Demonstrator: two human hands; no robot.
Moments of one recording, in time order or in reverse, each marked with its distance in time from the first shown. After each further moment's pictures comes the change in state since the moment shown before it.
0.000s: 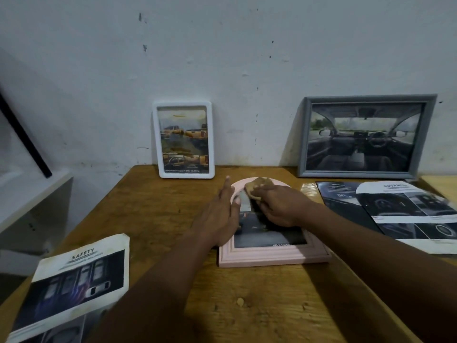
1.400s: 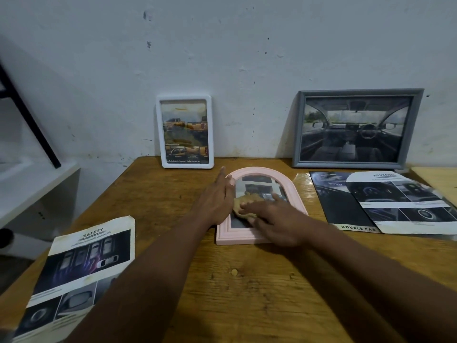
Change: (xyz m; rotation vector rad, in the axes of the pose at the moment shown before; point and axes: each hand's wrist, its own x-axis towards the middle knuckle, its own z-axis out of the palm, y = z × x) left_hand -0.009 0.015 -0.008 -0.021 0.036 -0.130; right_hand -0.072 -0.046 -0.002 0.236 -0.109 -0.058
